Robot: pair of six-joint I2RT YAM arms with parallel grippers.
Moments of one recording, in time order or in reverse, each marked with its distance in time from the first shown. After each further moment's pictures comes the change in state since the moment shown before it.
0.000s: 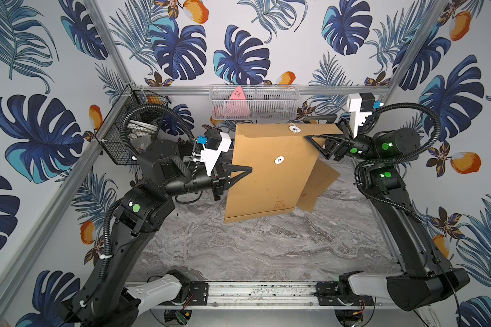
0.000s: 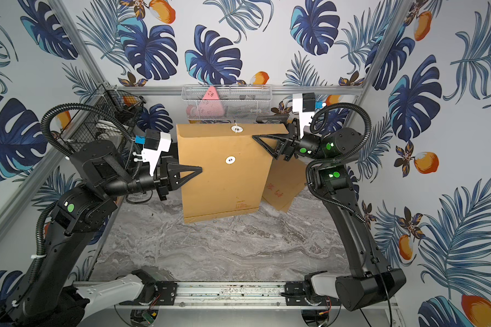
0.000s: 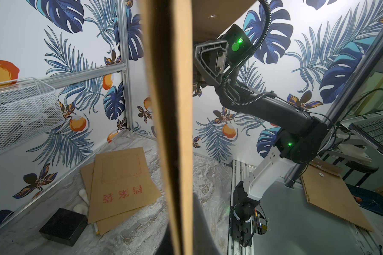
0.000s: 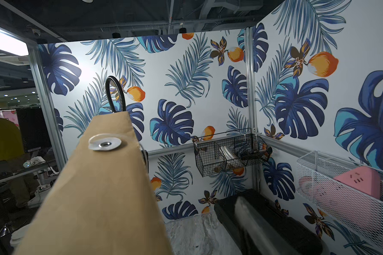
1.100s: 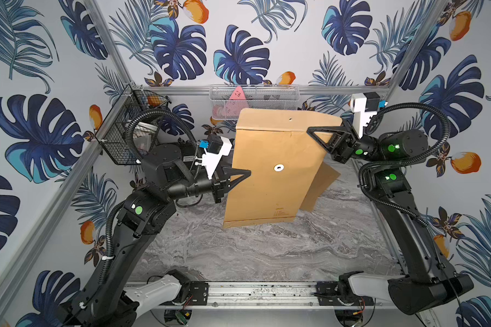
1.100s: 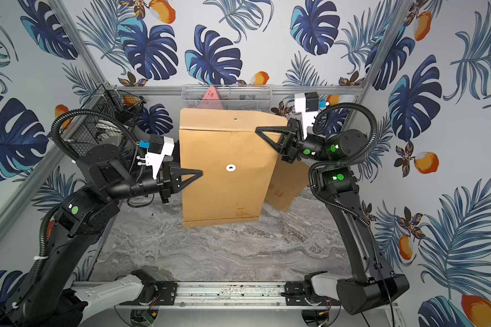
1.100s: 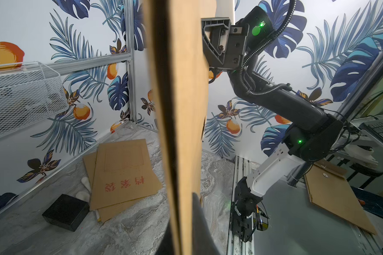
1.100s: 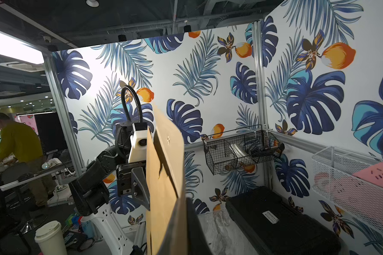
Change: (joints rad) left arm 0.000 -0.027 -0.075 0.011 -0.036 -0.006; right arm 0.000 -0.029 0.015 -0.047 -0.028 0.059
